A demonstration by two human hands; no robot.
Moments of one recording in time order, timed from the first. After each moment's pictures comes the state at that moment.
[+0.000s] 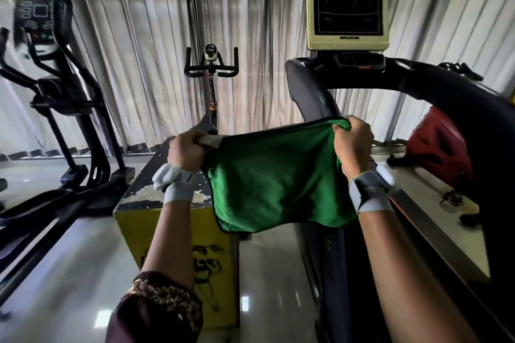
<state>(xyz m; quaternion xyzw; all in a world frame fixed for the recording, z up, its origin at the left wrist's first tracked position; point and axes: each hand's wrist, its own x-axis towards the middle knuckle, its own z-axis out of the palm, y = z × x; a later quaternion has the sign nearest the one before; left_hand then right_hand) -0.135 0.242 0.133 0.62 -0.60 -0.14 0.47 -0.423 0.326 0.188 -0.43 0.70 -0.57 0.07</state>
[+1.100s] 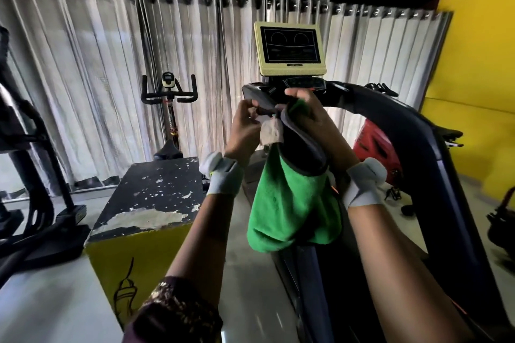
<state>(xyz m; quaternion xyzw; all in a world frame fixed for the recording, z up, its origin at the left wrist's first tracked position) -0.259 0.356 0.236 0.18 -0.64 -0.48 0.57 -0.383 0.433 0.255 -0.64 0.39 -0.62 0.23</state>
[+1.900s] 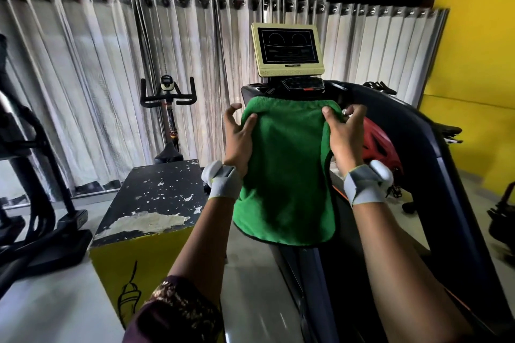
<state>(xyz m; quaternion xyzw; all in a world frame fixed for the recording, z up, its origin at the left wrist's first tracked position) -0.255 0.346 0.219 0.22 -0.55 -0.52 0.62 -0.422 0.414 0.232 -0.38 0.58 -0.72 0.02</state>
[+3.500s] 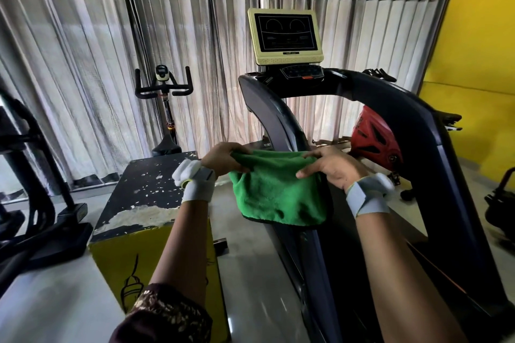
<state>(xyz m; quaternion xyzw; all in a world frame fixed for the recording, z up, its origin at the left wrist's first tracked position) -0.203 0.303 0.183 0.44 -0.80 -0.33 0.25 -0.425 0.414 0.179 -0.43 0.63 -0.49 0.42</state>
